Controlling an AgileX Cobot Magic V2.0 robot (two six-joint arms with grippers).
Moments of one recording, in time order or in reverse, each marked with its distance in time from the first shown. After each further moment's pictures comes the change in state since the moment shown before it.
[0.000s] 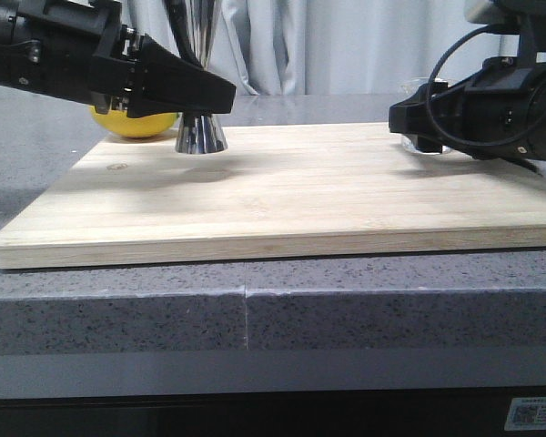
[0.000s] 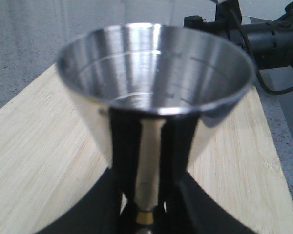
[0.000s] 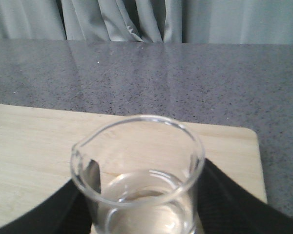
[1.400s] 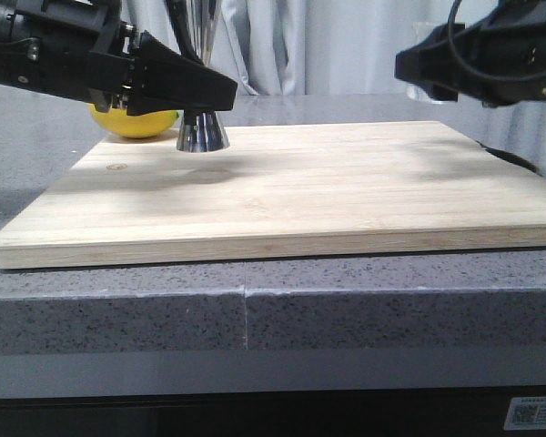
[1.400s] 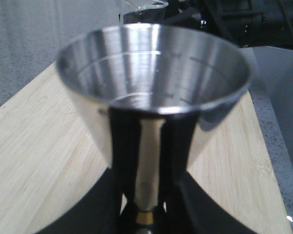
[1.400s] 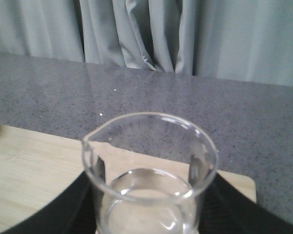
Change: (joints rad) left arm 0.000 0.000 0.000 0.000 0.023 -0.002; right arm 0.000 -0.185 0.000 -0.072 0.123 -0.002
